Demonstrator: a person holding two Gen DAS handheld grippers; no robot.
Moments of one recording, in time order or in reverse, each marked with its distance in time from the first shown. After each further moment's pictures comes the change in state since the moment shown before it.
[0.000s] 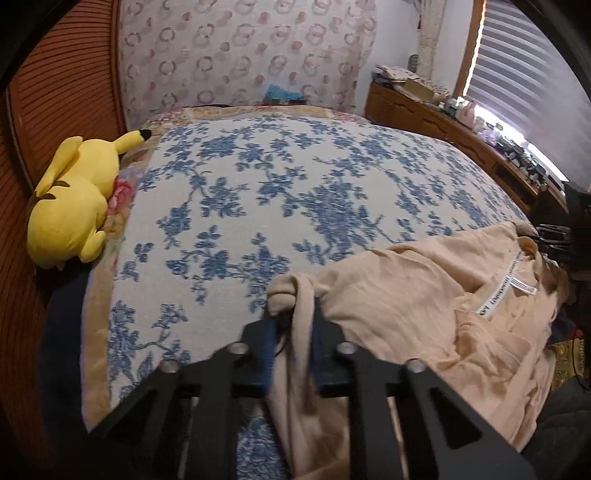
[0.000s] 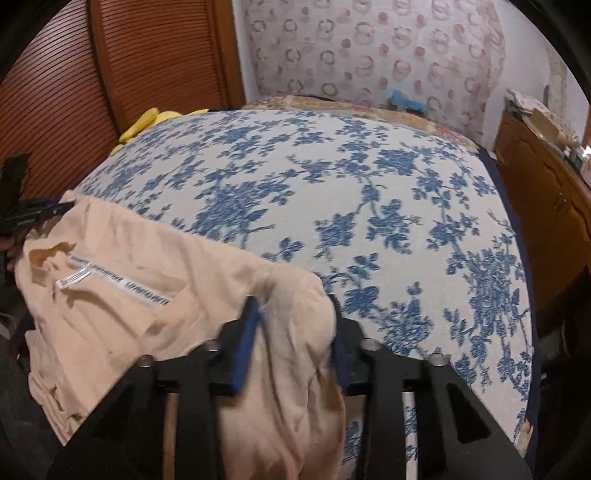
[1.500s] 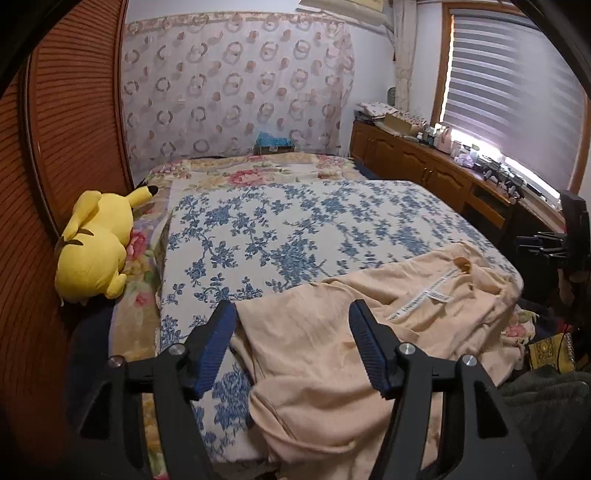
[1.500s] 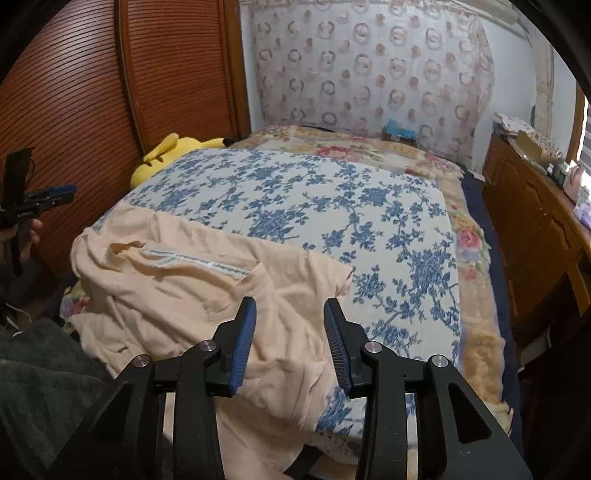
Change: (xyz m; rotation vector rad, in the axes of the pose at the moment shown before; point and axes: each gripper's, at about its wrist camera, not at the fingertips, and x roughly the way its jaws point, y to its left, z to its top) left arm -0.112 -0.032 -0.001 0.054 -0.163 0.009; right arm -0.120 0.026 -0.021 0.001 -0.108 -0.044
